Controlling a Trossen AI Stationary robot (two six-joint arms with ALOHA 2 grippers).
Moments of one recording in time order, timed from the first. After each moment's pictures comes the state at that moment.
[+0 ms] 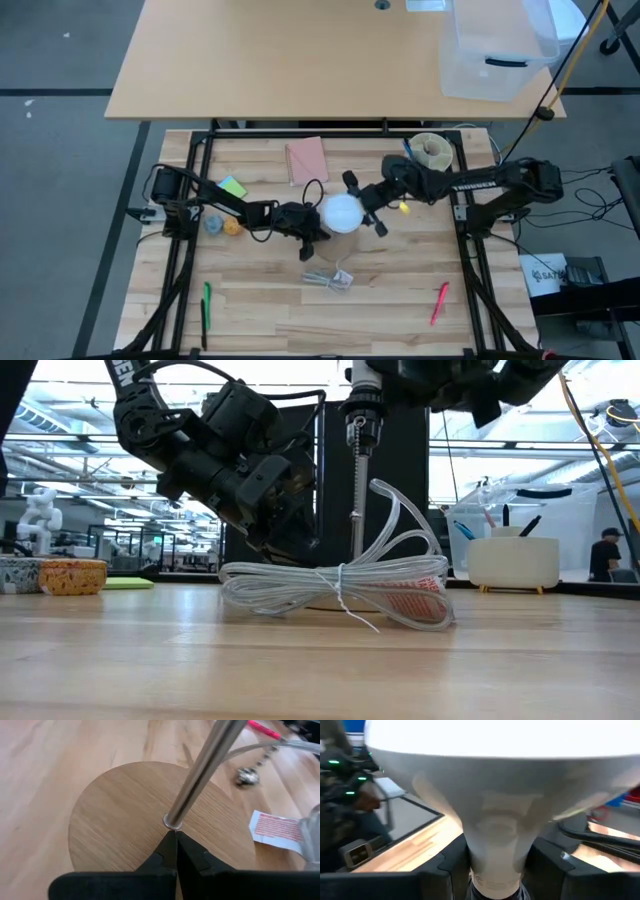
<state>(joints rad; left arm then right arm) -0.03 1.89 0.73 0.54 0.14 -0.22 -0.15 1.41 0.80 0.41 -0.68 -0.24</state>
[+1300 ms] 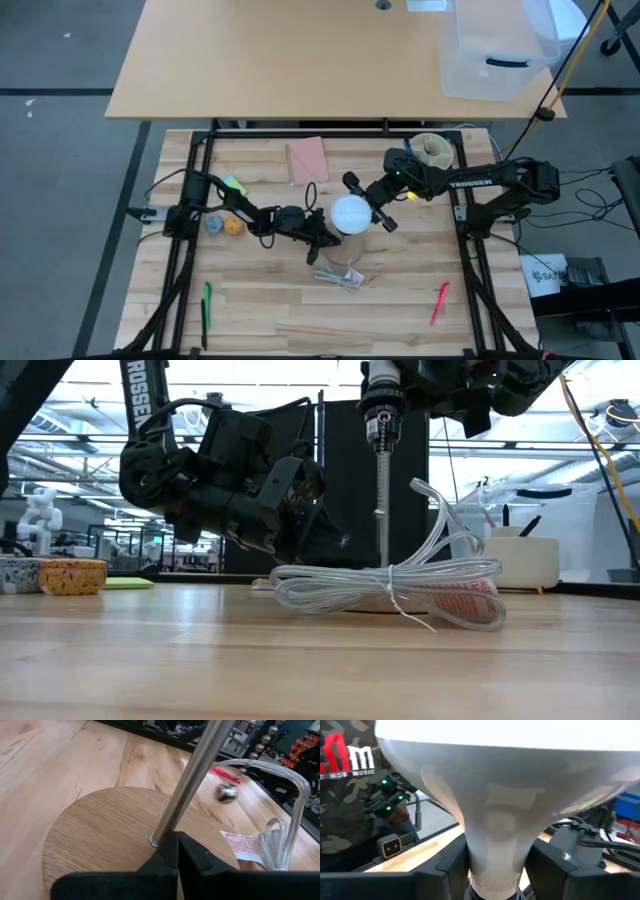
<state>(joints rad) -0.01 2.16 0.75 1.03 0.23 -0.31 -0.23 1.41 0.79 0.55 -0.92 -0.20</state>
